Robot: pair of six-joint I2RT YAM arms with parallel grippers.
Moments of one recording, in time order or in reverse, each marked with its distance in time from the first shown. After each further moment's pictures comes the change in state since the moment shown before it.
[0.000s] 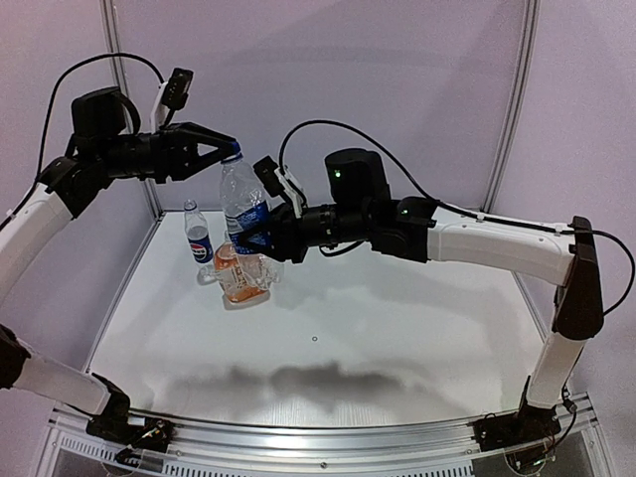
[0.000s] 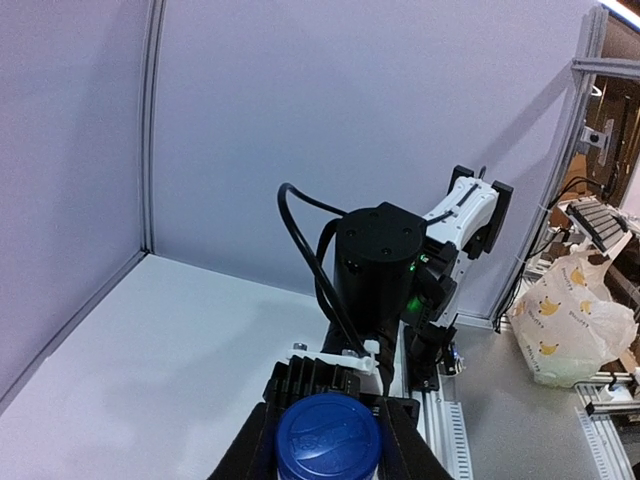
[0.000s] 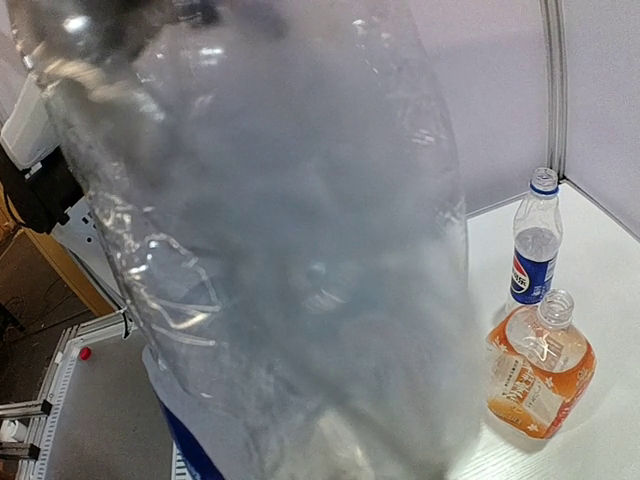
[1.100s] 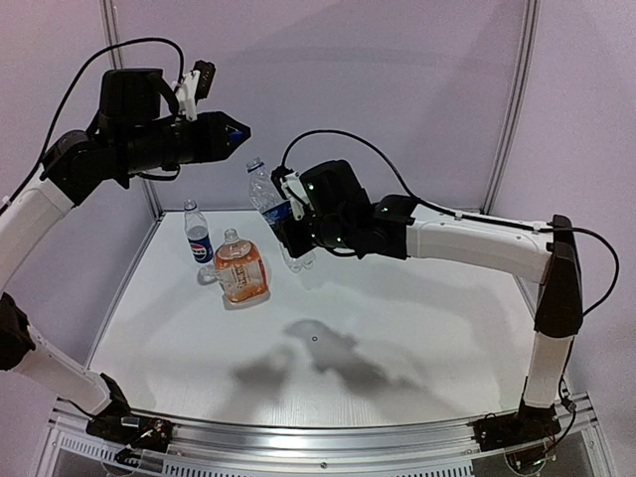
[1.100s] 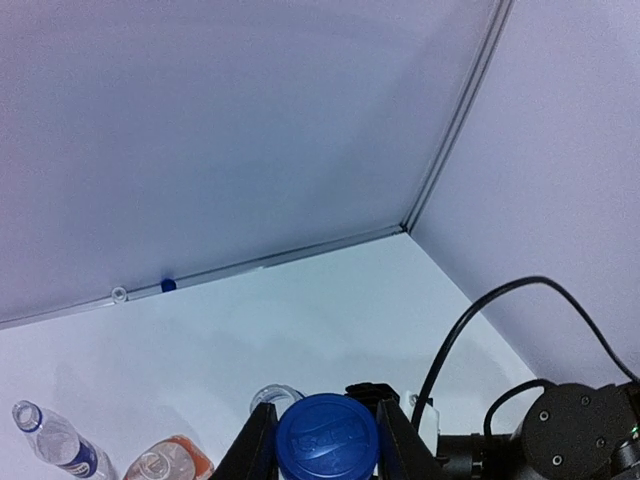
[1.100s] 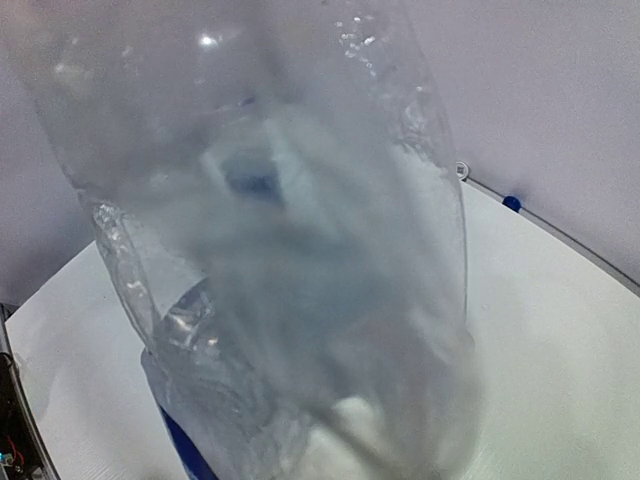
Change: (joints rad) left arm -0.342 0.102 0.253 -0.346 -1.156 -0.164; right arm 0.004 0.106 0.119 -0.259 0.676 -0.013
